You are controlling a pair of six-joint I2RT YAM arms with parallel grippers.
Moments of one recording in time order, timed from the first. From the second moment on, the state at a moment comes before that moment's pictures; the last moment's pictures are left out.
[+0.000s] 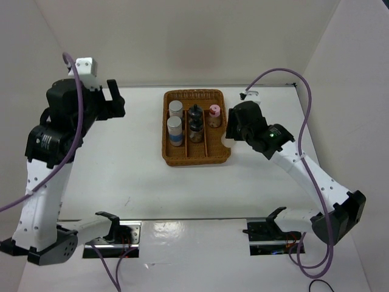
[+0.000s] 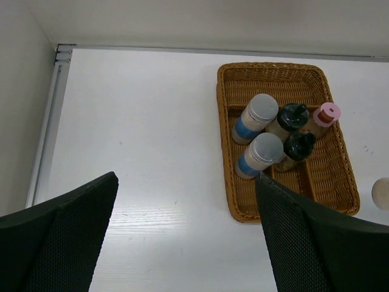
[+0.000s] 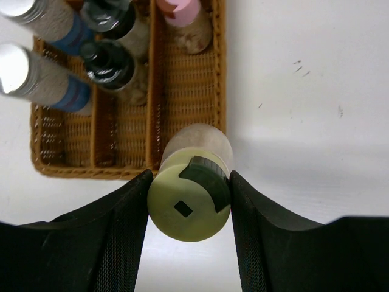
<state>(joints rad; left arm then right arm) -0.27 1.18 1.79 -0.96 -0.23 -0.19 0.61 1.23 1.27 -0.72 0.38 0.48</state>
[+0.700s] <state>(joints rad) -0.17 1.01 1.14 -0.67 0.11 -0.30 0.55 1.58 1.36 -0.52 0.30 0.36</state>
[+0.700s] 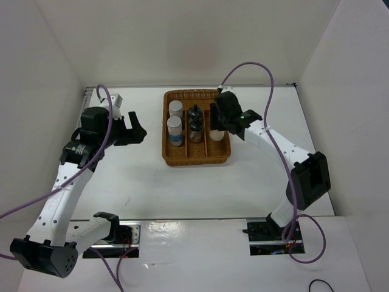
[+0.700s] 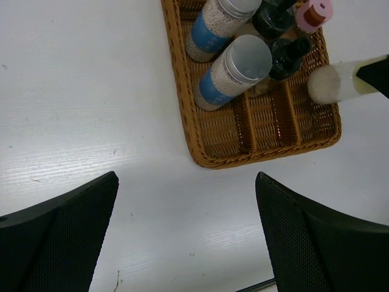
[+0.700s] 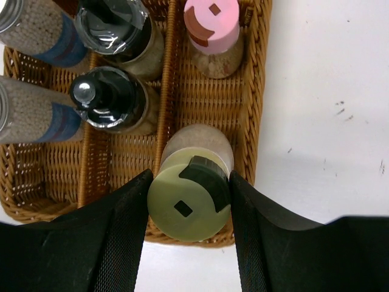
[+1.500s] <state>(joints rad) -0.15 1.03 1.08 -0.66 0.18 -0.33 0.52 1.84 1.42 -0.41 0.28 0.28</state>
